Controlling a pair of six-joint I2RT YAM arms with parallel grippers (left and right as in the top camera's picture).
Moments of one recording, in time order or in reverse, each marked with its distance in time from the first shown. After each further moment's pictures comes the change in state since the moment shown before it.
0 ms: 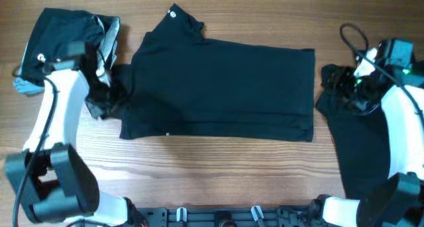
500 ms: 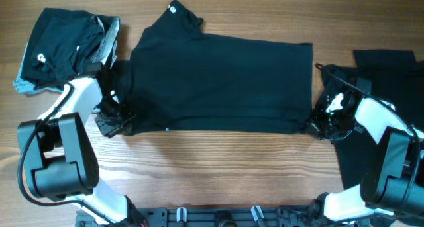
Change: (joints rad) left arm 0.000 0.149 -0.220 0.161 -0.096 -0.025; right arm -0.001 0.184 -0.397 0.189 -0.046 0.082
